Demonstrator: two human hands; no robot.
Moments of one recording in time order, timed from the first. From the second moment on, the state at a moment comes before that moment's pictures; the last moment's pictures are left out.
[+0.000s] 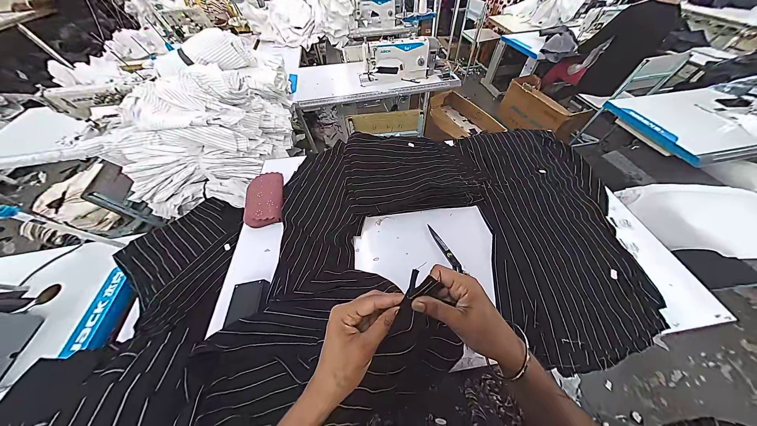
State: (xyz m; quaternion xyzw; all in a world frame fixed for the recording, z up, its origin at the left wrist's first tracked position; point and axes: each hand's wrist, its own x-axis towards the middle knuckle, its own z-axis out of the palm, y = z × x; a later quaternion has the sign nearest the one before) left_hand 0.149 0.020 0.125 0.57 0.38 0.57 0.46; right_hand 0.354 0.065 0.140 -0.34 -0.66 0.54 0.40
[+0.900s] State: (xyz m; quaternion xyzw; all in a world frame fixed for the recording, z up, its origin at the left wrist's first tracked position) left_hand 0.096 -0.024 0.115 0.55 0.48 0.63 0.28; right_hand 0.301 0.074 0.144 -0.23 -0.84 0.43 0.25
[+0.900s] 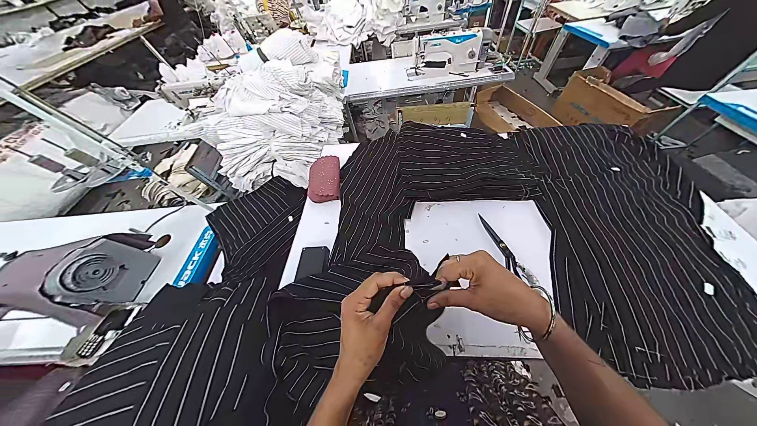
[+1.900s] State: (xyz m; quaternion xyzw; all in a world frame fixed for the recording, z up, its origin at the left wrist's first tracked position) left_hand 0.111 0.029 0.107 0.41 0.46 0.54 0.57; right_hand 0.428 0.062 0.018 -0.50 -0.50 0.67 0.22
